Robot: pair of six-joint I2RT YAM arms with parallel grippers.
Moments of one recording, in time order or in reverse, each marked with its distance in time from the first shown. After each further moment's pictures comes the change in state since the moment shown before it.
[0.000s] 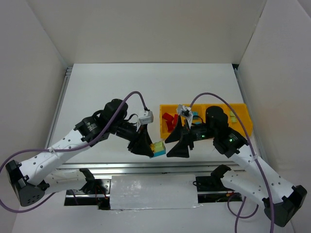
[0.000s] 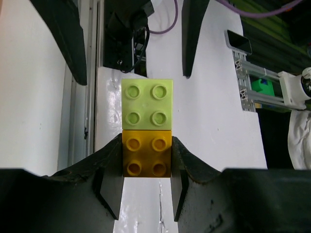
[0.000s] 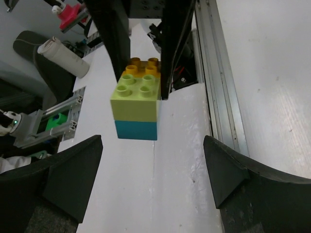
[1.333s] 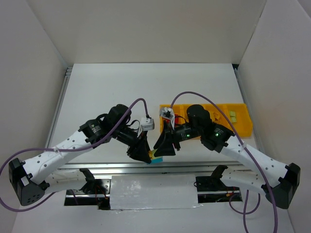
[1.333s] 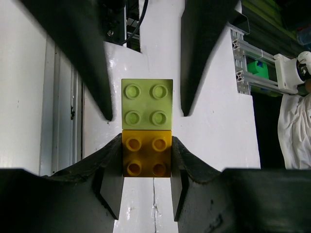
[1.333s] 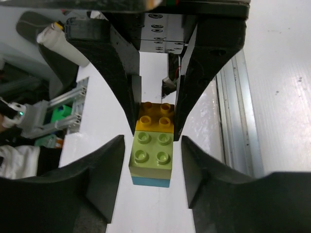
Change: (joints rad) left arm -0.011 0.005 -0.072 -0.078 0.026 0.052; right arm 0.237 0.202 0.094 0.000 0.177 0.016
